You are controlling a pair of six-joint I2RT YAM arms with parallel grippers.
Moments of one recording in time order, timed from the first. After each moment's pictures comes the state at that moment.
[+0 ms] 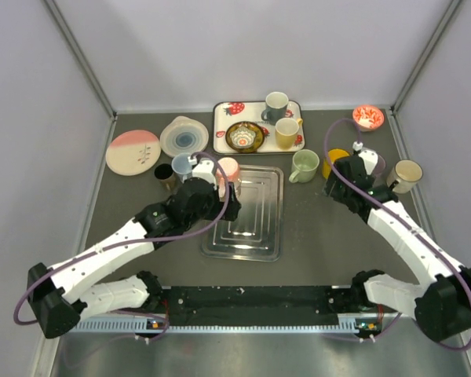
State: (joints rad) left arm -0.85 1.07 0.91 -0.44 -0.26 -0.55; right arm 0.36 1.07 0.85 -0.59 0.41 0.59
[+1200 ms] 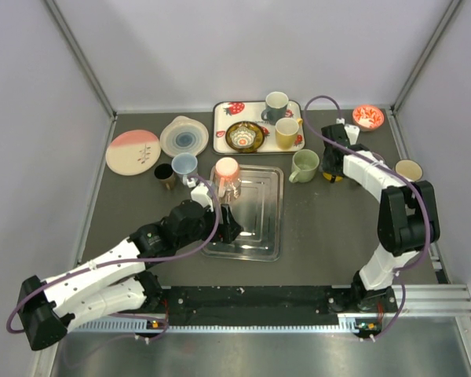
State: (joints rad) left arm -0.91 0.86 0.63 -0.31 -0.10 -0.70; right arm 0.23 1.69 1.20 -0.49 0.44 0.46
